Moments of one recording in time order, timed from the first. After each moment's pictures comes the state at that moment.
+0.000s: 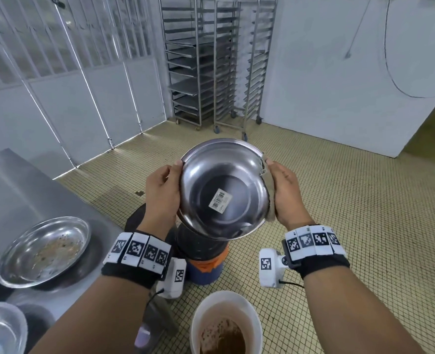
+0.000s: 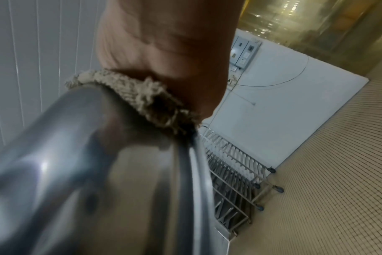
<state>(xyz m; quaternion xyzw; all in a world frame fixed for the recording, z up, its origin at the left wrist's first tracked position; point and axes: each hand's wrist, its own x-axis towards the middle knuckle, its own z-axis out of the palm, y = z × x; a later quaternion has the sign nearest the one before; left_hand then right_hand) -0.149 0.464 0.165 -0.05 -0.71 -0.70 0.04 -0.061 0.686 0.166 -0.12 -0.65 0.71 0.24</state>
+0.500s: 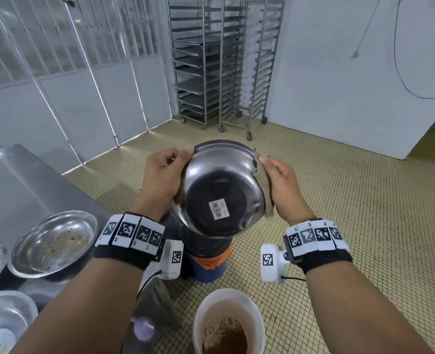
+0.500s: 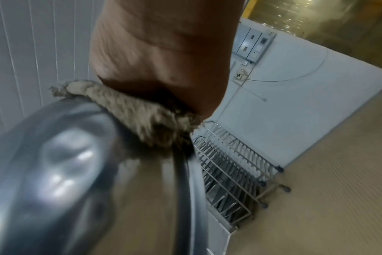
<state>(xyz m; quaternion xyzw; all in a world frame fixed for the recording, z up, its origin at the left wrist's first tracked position) -0.158 0.451 0.195 -0.13 -0.74 -0.65 0.08 -0.067 0.674 0.173 -0.07 -0.75 0.62 0.22</state>
